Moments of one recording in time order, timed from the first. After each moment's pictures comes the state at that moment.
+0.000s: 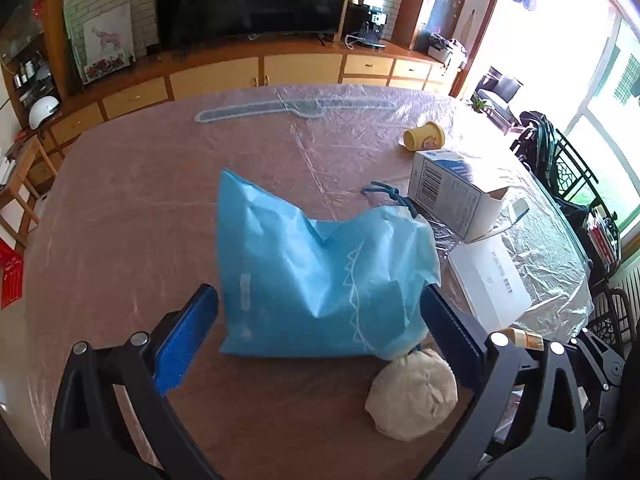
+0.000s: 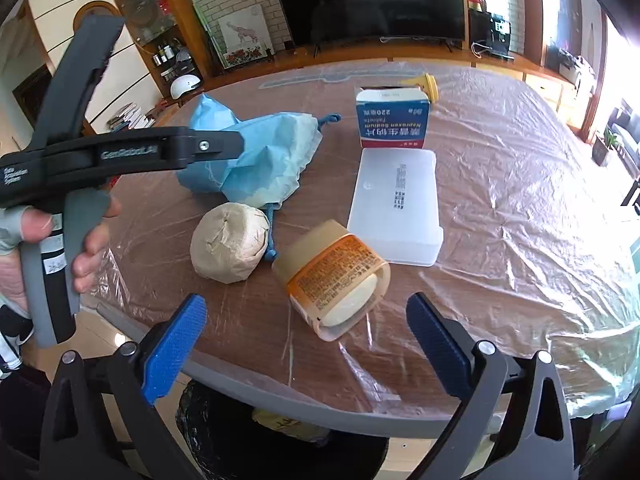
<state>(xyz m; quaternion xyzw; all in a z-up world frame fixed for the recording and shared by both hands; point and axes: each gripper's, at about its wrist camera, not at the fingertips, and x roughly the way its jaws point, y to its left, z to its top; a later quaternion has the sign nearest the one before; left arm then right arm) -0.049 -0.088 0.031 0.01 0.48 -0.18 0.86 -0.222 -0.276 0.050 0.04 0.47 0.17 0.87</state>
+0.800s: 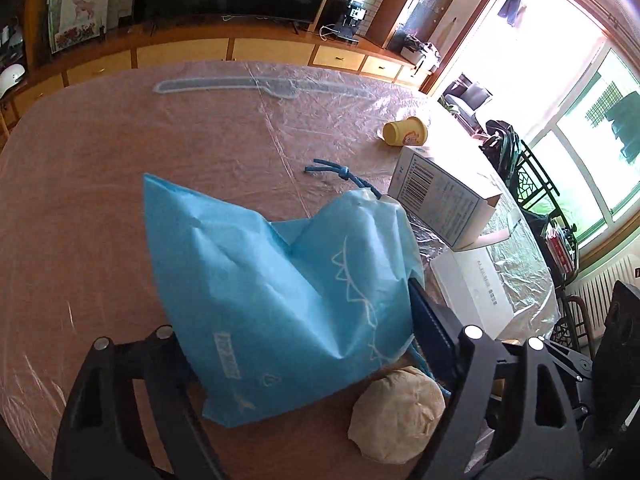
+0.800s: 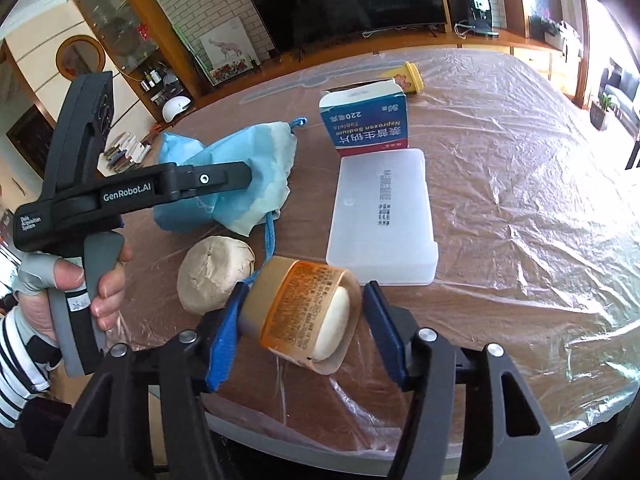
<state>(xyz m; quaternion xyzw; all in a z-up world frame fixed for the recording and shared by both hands) -0.035 -0.080 0.009 -0.06 0.50 -0.24 0.83 -0.202 -0.284 0.039 0.10 0.46 0.16 0.87</state>
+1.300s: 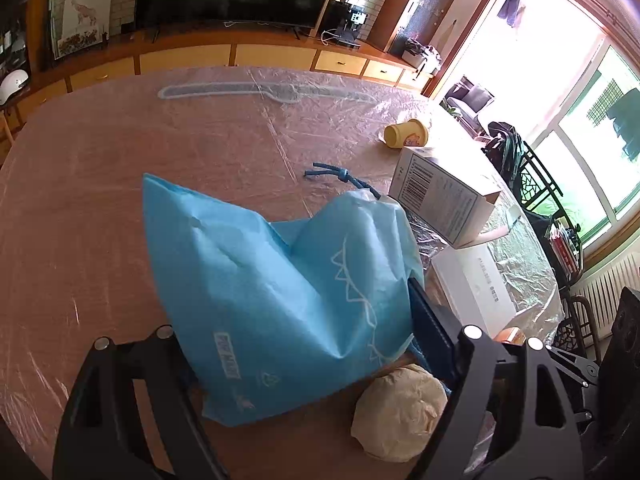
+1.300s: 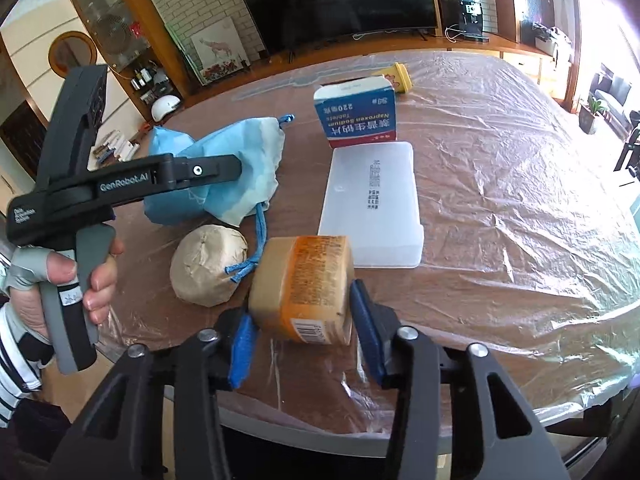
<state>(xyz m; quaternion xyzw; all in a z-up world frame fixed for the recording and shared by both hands) -0.034 -0.082 0.009 -0.05 0.49 -0.24 0.84 -0.211 -0.283 0.039 0.10 0.46 0.14 0.87</state>
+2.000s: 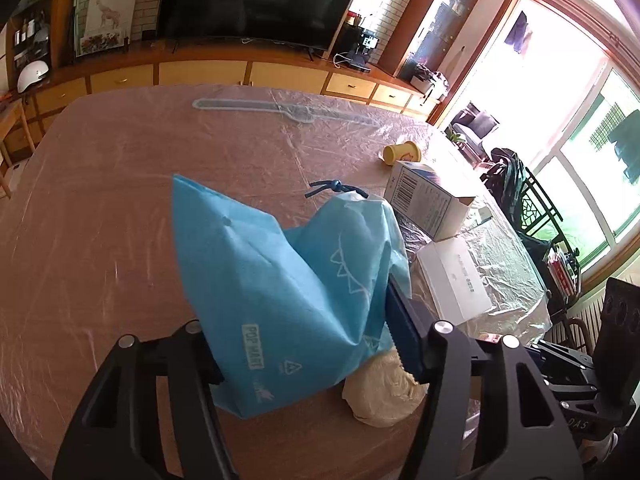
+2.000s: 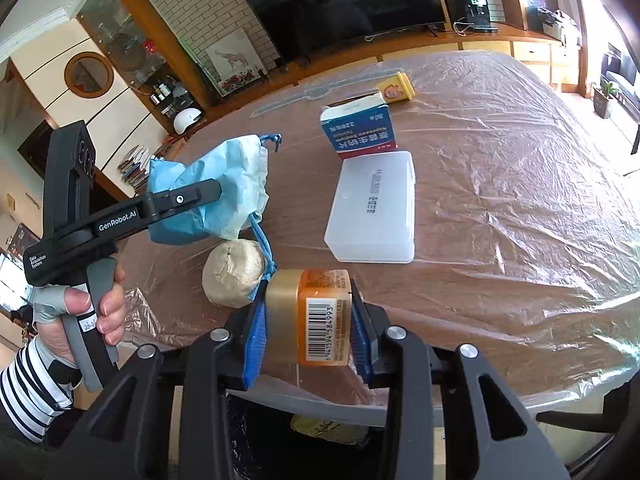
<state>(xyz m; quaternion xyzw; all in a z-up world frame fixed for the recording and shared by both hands) -0.070 -0.058 0.029 -0.09 0.46 -0.21 0.86 -0.217 -0.315 0.052 0.14 0.46 0.18 0.86</state>
